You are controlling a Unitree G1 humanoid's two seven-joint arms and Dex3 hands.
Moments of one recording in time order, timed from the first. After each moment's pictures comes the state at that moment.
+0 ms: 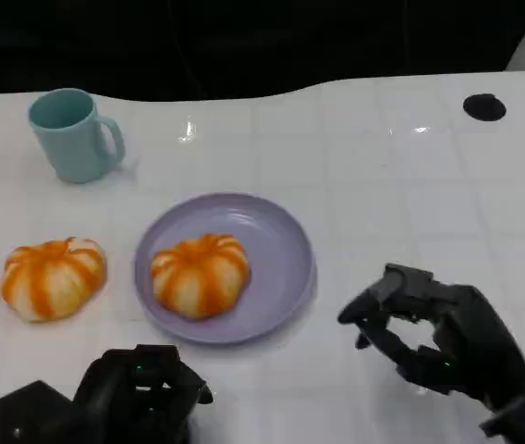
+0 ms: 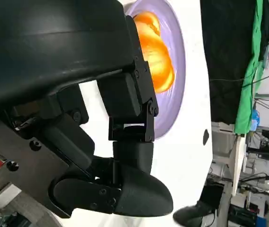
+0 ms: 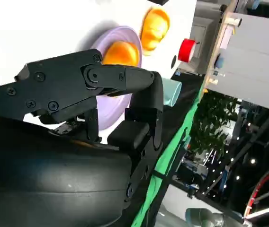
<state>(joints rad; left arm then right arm) 0.11 -0.04 0.02 0.31 -0.21 -0.28 -0.34 -0.01 -0.12 0.17 0.23 0.02 -0.58 0.24</state>
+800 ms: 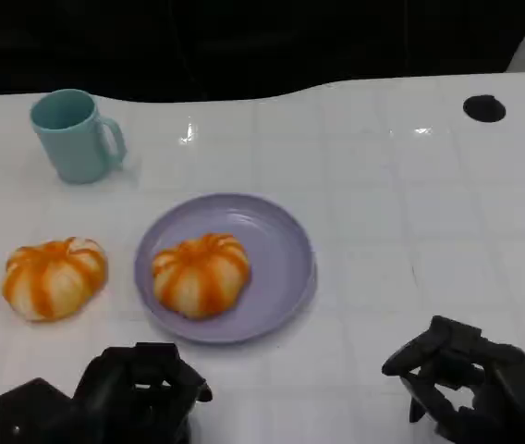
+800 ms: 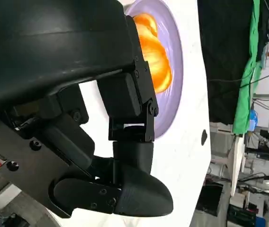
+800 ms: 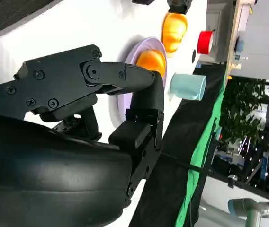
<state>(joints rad) 0.11 -0.03 0.02 0.31 -0.21 -0.28 -0.34 0.21 -0.10 0.10 0.09 0.06 -0.48 0.27</state>
